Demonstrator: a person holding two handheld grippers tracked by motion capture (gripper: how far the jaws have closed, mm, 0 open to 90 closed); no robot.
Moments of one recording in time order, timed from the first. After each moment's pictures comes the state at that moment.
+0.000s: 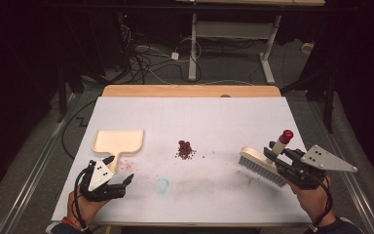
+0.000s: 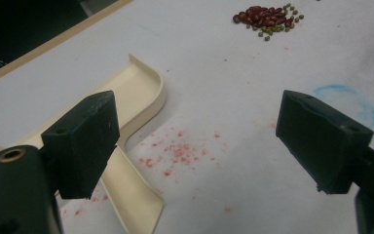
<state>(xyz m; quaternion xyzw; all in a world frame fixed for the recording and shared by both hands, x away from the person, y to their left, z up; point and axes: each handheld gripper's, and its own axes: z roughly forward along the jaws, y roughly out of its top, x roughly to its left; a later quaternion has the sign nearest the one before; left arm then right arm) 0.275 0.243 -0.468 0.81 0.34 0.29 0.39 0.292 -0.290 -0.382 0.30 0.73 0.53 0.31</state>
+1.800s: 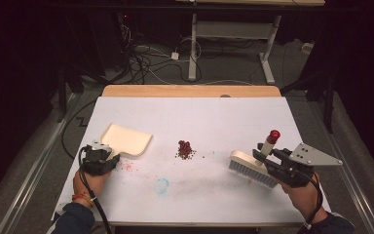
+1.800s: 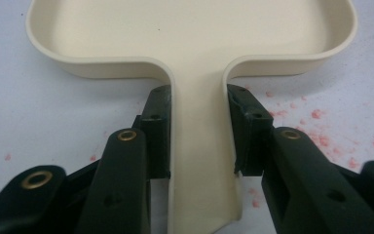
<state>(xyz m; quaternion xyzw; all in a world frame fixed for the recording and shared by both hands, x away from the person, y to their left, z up) 0.357 0.272 -0.496 0.76 0.54 0.18 0.30 0.302 -0.273 -0.388 0.28 0.76 0.53 0.26</state>
